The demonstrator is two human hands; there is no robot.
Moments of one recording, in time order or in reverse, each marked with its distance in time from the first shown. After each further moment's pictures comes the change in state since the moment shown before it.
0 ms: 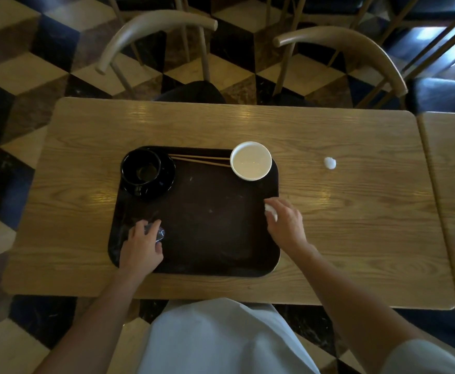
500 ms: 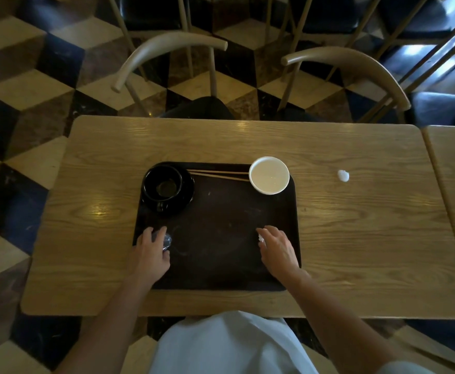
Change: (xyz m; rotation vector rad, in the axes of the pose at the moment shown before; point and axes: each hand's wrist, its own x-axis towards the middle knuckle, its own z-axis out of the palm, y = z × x) left_hand 0.028 -0.045 -0.010 -0.043 -0.032 0.026; right_hand -0.027 -0.033 0.071 -0.214 -0.189 0.068
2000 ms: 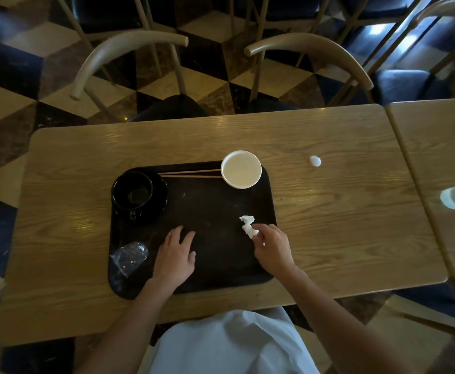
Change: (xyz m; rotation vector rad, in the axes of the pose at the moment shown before) left_hand -0.002 0.090 0.025 0.018 -0.043 0.305; right_hand -0.021 0.011 -0.038 0.263 0.093 0.186
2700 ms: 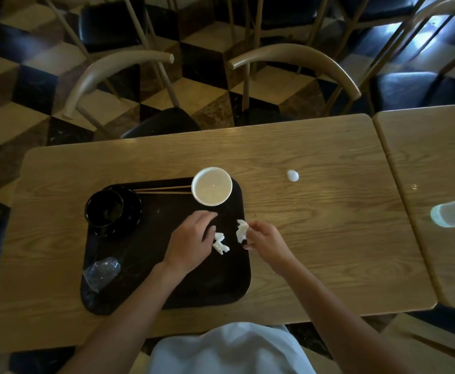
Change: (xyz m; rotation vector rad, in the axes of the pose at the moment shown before) left_hand 0.045 0.148 -0.062 -0.261 0.317 0.305; right_hand 0.054 0.043 -0.081 0.768 -0.301 0.272
